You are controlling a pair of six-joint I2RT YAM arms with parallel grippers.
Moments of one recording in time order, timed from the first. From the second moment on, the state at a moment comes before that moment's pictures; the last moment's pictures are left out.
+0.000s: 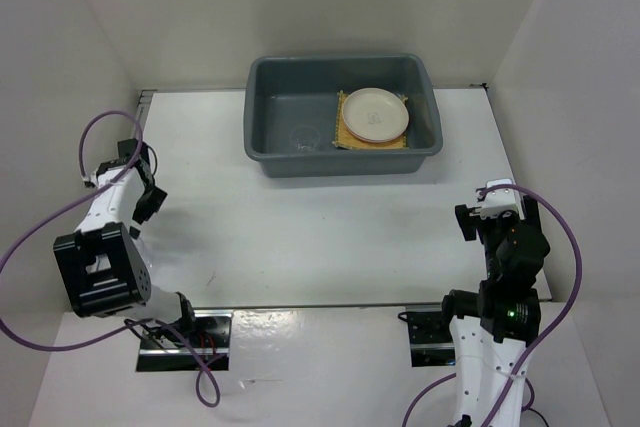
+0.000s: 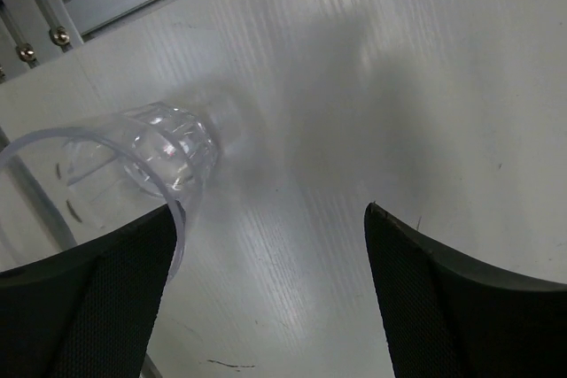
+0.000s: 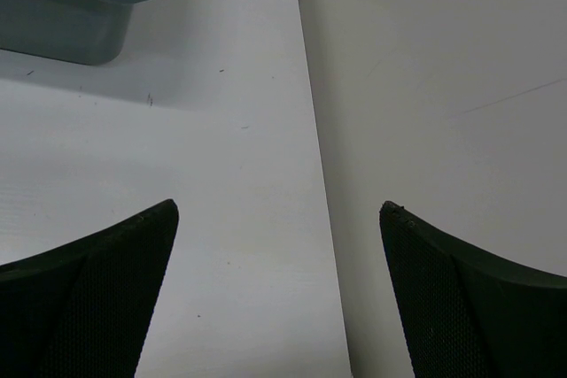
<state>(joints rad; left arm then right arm) 0.31 1.44 1.02 -0.90 -0.49 -0.89 -0.21 0.24 0.67 -0.61 0.01 -0.49</state>
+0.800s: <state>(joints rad) 0.31 1.63 1.18 -0.89 -0.38 -0.76 -0.21 0.25 0.67 -0.61 0.02 -0.49</state>
